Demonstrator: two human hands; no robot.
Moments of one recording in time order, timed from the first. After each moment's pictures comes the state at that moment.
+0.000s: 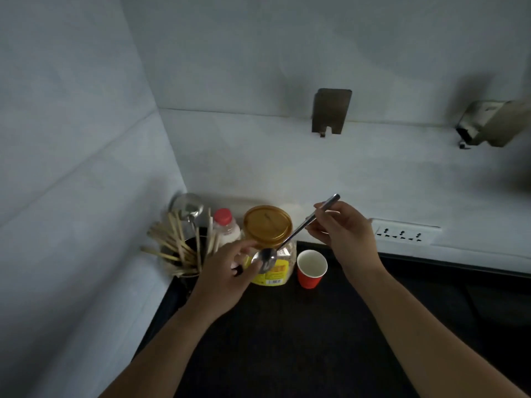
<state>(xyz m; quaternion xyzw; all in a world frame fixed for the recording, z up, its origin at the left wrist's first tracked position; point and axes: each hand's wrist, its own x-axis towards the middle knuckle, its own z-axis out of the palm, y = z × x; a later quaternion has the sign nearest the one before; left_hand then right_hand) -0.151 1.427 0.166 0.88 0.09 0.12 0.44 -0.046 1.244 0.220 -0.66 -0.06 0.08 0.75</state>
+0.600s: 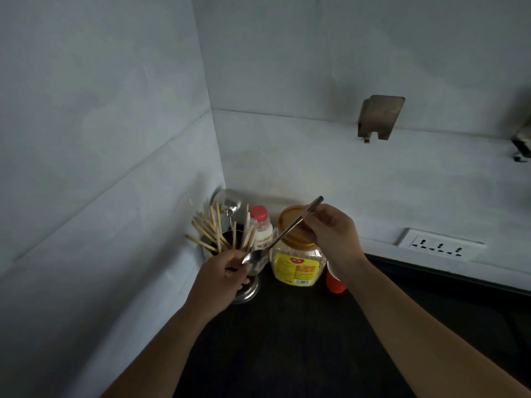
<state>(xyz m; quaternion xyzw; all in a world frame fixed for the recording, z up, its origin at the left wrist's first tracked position) -0.203 1.467 0.169 0.83 0.22 0.11 0.50 -0.063 1.313 0.212 -0.68 -0.09 0.14 0.72</state>
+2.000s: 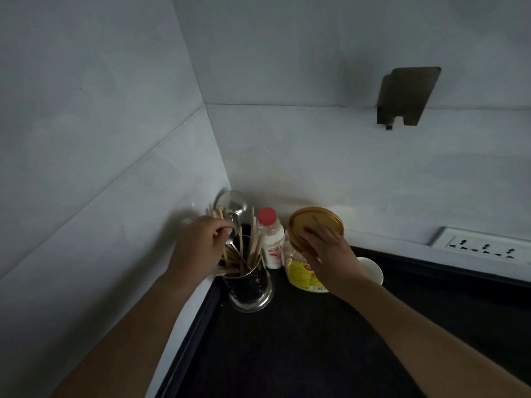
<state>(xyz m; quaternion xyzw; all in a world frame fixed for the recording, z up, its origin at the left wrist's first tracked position) -0.149 1.536 0.186 0.94 0.17 0.21 0.21 -0.016 1.319 0.120 -0.87 -0.42 0.00 0.26</state>
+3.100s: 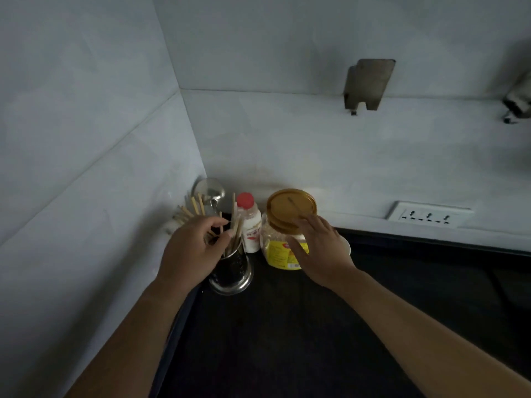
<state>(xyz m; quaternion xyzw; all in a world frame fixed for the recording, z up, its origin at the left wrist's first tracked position) -0.176 1.506 0.185 0.93 0.14 0.19 0.27 -0.065 1.295 0.150 -0.91 -0.33 -0.01 0.24</state>
